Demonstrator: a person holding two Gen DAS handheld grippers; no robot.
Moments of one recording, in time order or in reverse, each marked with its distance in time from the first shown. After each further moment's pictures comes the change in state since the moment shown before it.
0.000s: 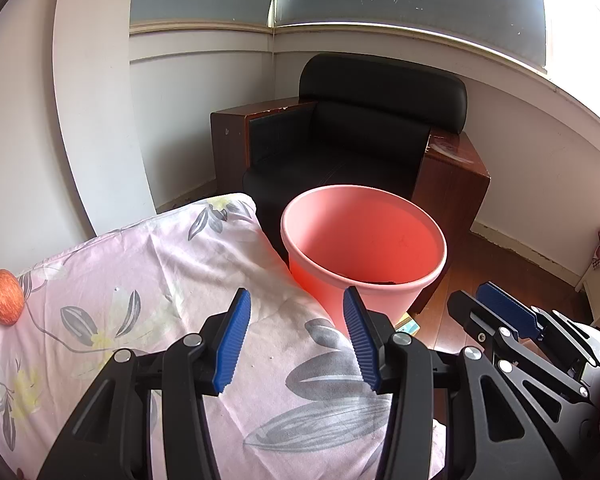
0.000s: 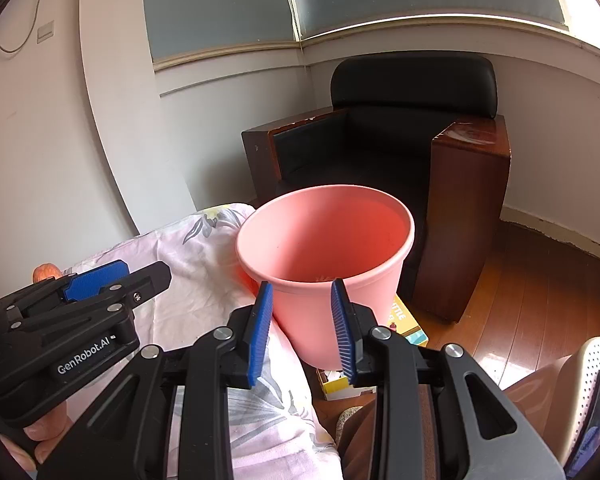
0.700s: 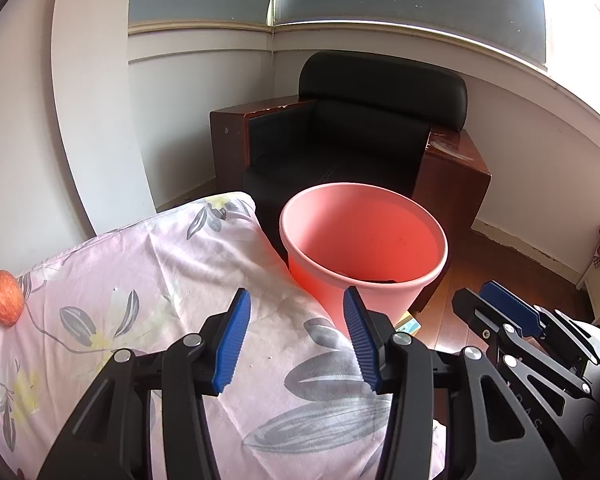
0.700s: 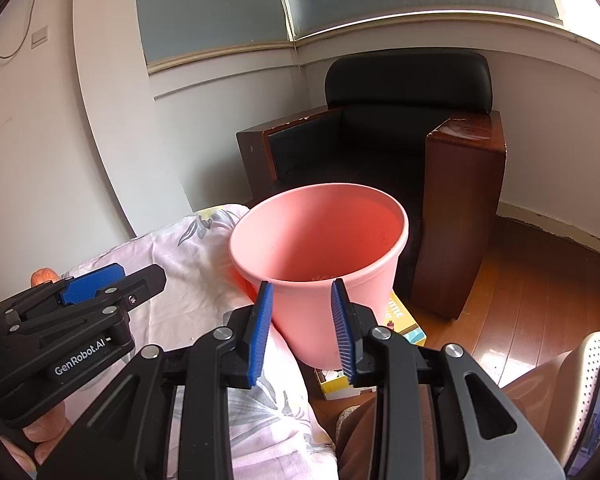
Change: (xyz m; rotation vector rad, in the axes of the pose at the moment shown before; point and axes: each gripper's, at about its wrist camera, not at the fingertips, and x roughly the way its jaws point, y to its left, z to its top) left arm 0.001 -0.002 0.000 0.002 0.002 0.001; right arm 0.002 -0.004 -0.002 0.021 -0.002 -0.011
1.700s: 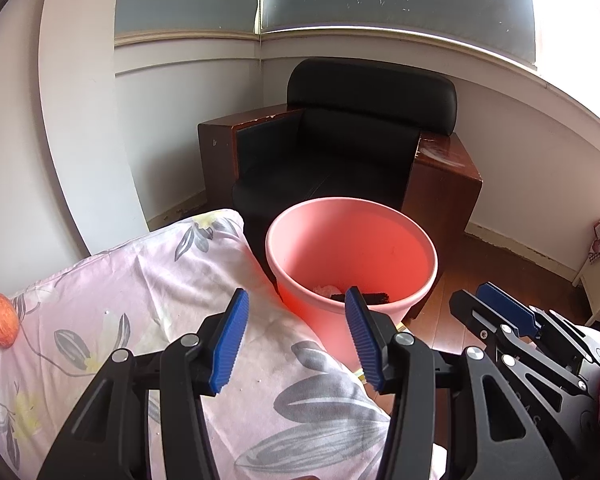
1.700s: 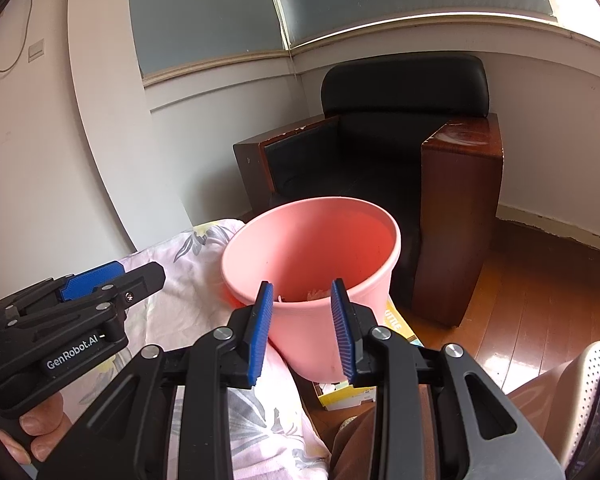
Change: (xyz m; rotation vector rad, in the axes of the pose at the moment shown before) left arm 0.005 -0.008 0.015 0.029 -0.023 -0.026; right arm 0.002 -0.011 0.007 0.024 -0.030 0.003
